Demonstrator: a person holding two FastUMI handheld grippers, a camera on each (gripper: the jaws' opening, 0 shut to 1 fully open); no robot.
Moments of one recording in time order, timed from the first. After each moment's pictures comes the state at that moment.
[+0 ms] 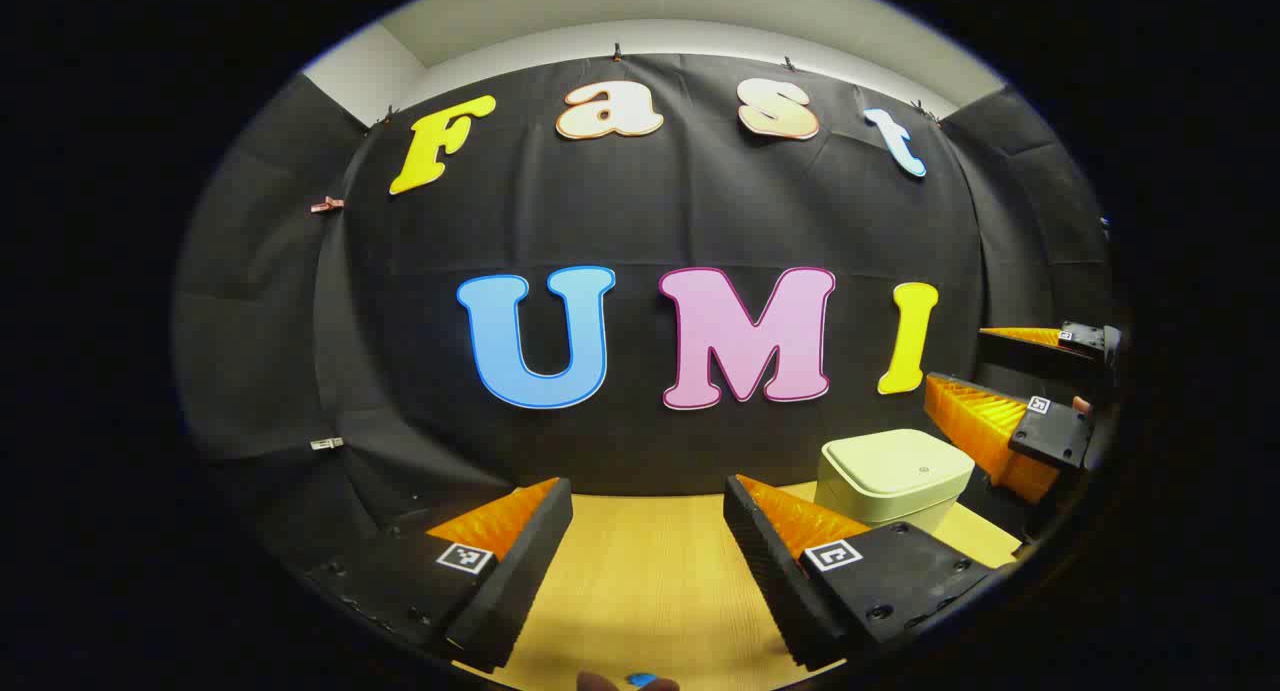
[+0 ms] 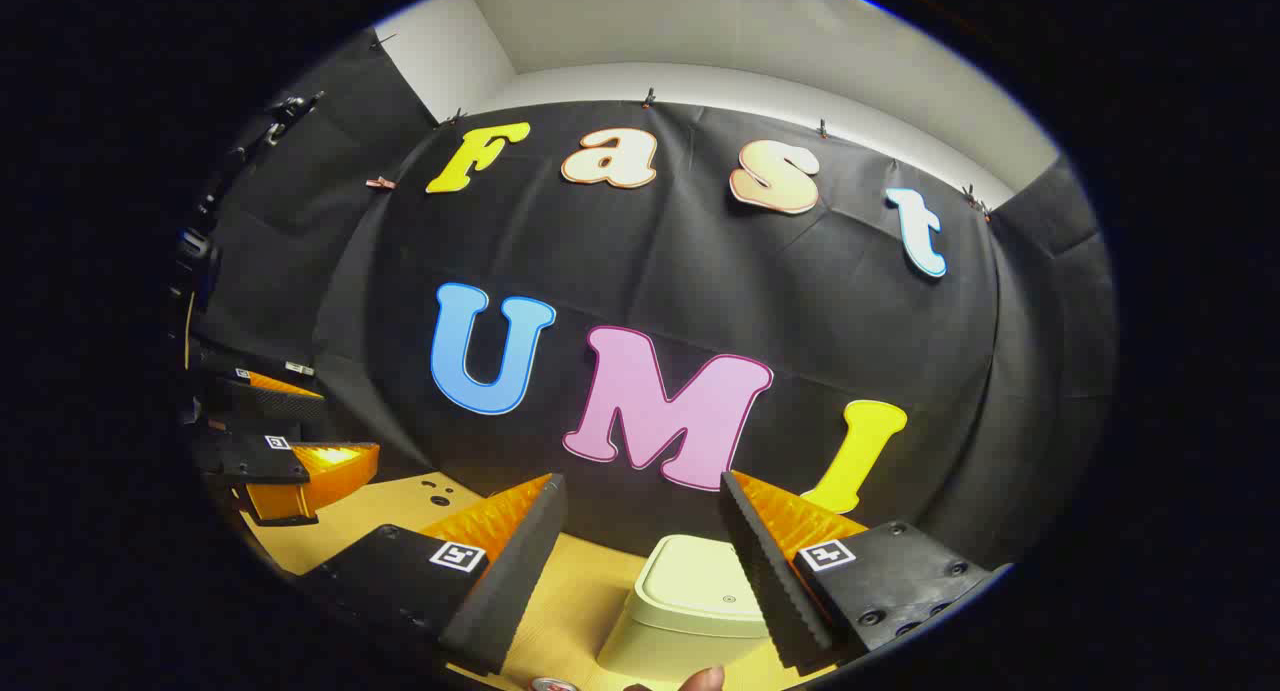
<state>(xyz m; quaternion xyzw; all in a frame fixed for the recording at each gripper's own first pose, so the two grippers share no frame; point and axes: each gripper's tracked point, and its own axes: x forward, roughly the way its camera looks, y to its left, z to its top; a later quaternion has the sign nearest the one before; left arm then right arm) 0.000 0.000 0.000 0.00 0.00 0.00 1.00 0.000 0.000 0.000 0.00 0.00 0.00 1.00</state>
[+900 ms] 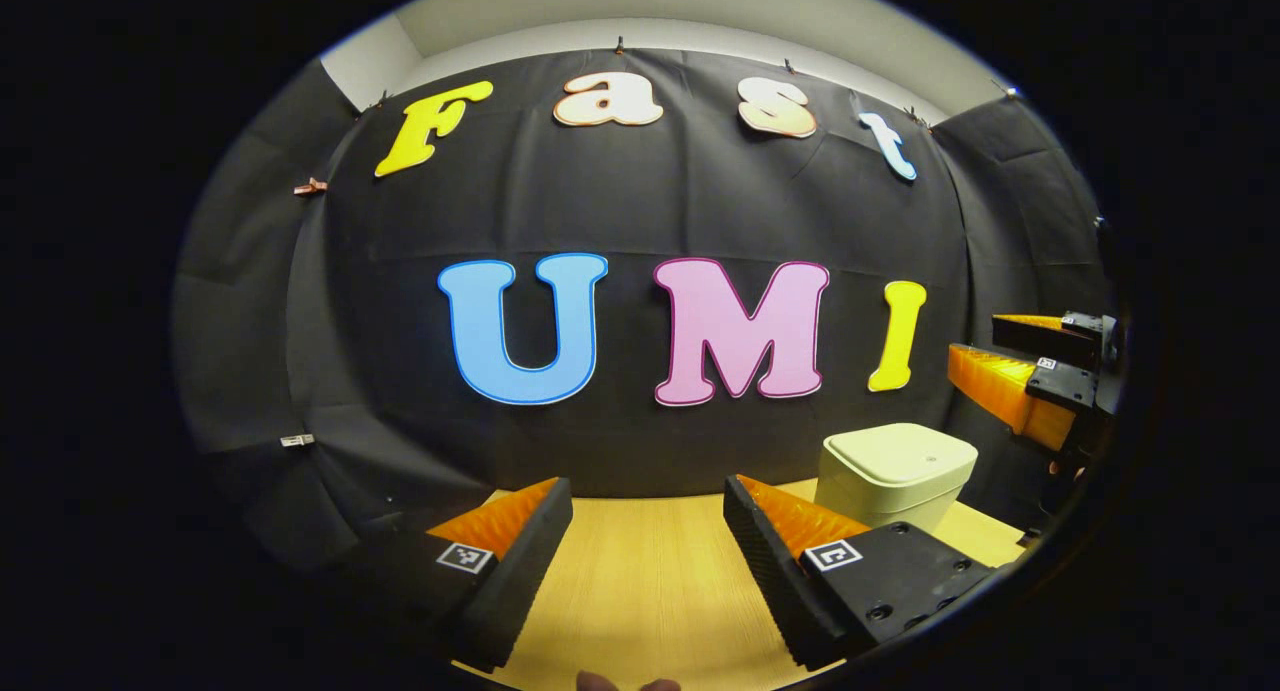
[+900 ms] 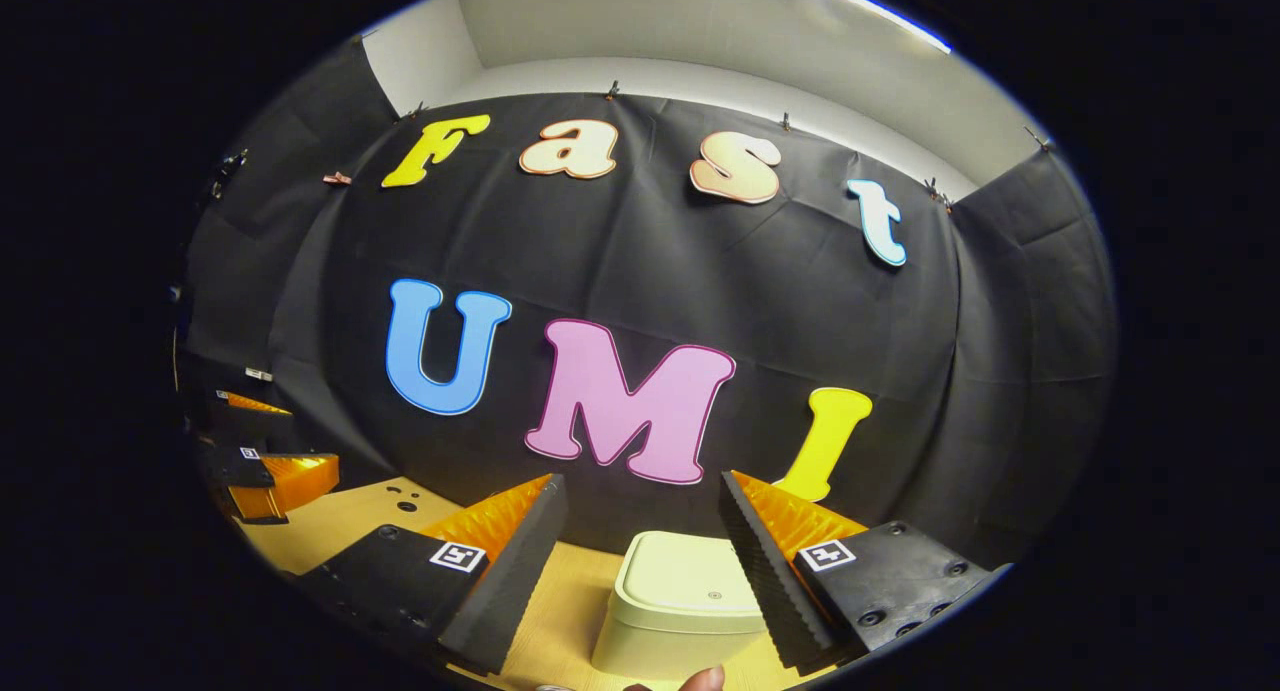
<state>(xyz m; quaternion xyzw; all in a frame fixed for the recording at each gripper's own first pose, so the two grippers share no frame) 0.033 0.027 -0.020 -0.01 -0.01 -0.05 1.00 0.016 -0.014 -0.015 0.01 0.02 -0.07 1.00</state>
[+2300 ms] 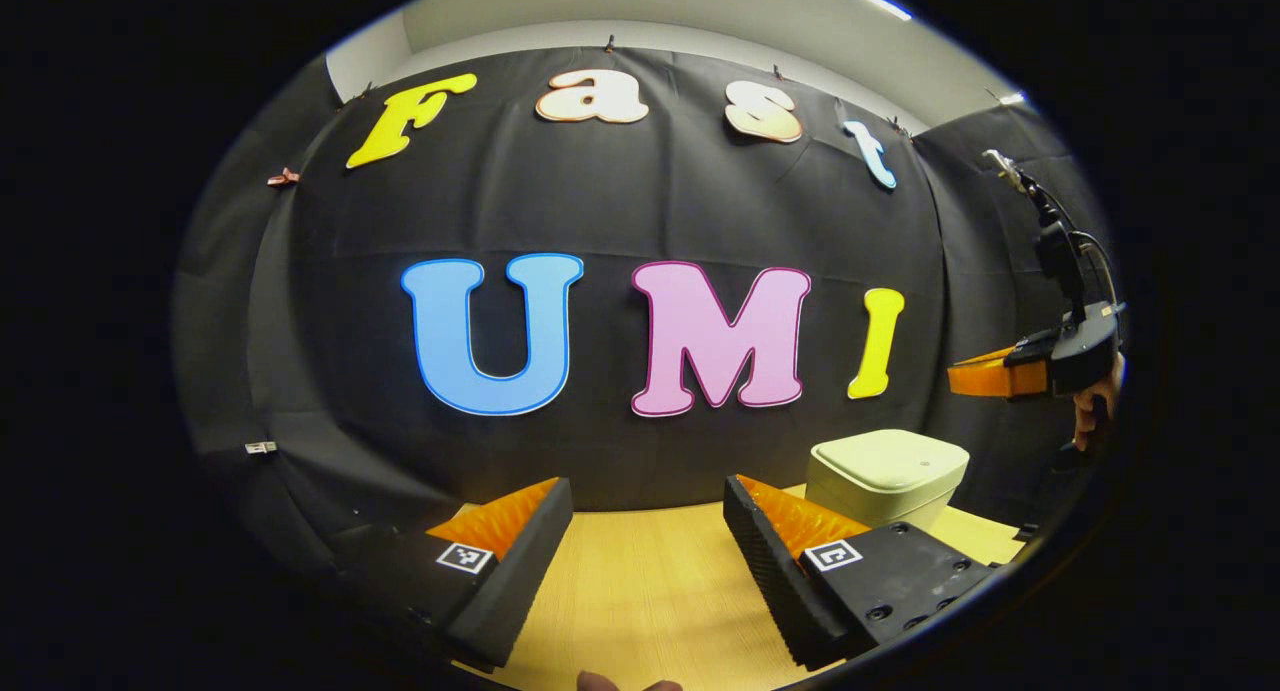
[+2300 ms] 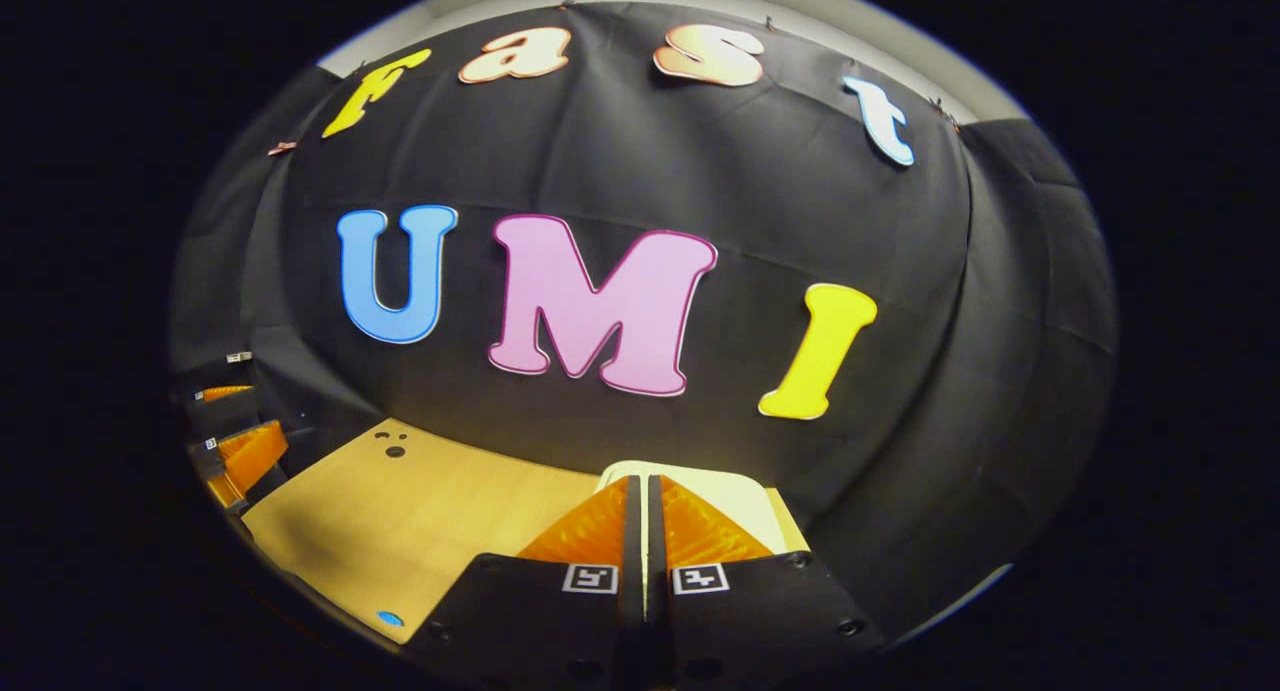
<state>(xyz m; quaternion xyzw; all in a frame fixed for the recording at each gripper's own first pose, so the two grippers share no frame) 0.066 0.025 -0.023 -0.01 -0.02 -0.10 1.00 0.057 -0.075 -0.086 0.05 0.20 -0.08 0.97</state>
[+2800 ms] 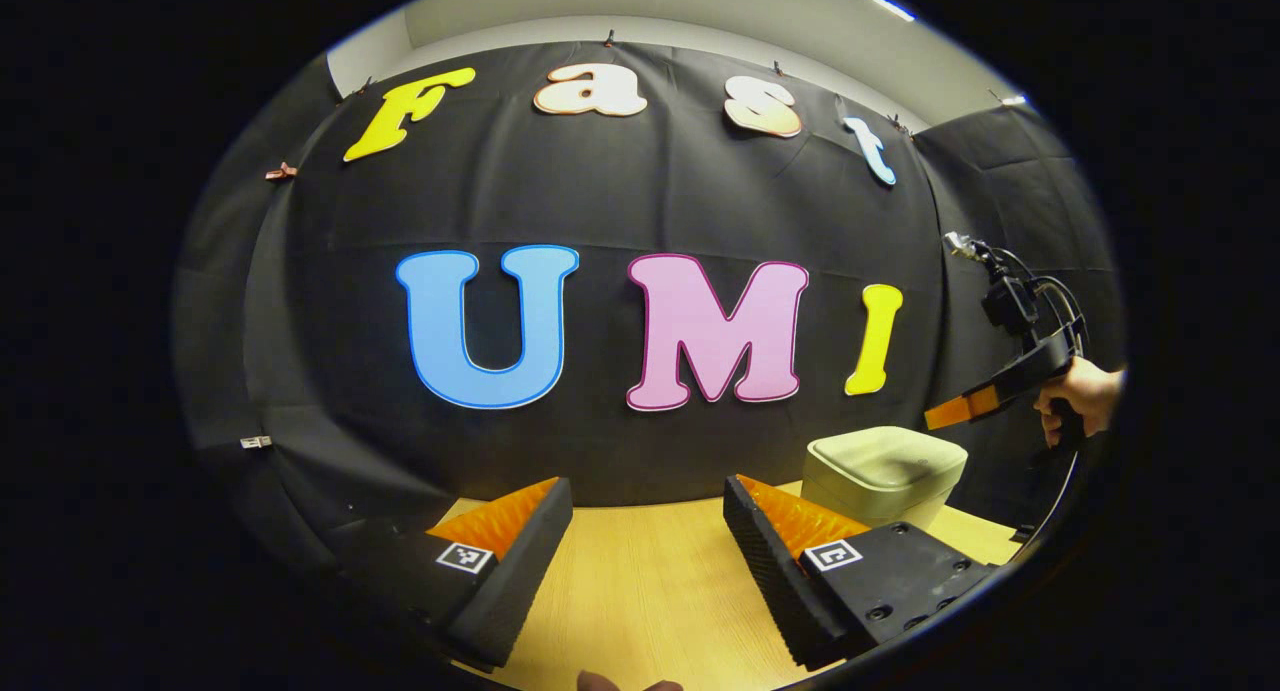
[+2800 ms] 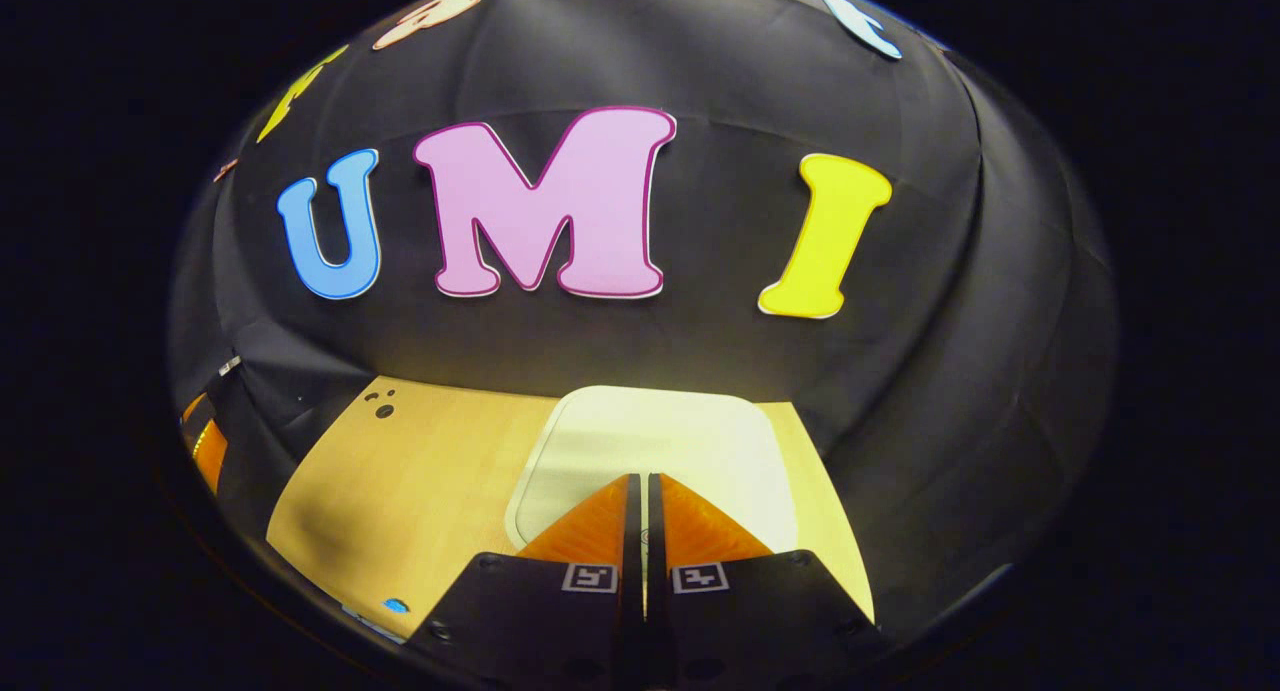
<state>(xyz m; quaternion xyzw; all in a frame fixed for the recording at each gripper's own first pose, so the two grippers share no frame) 0.069 0.019 -0.028 -0.01 -0.01 -0.10 0.99 0.081 -0.108 -0.185 0.12 0.34 -0.06 0.93</state>
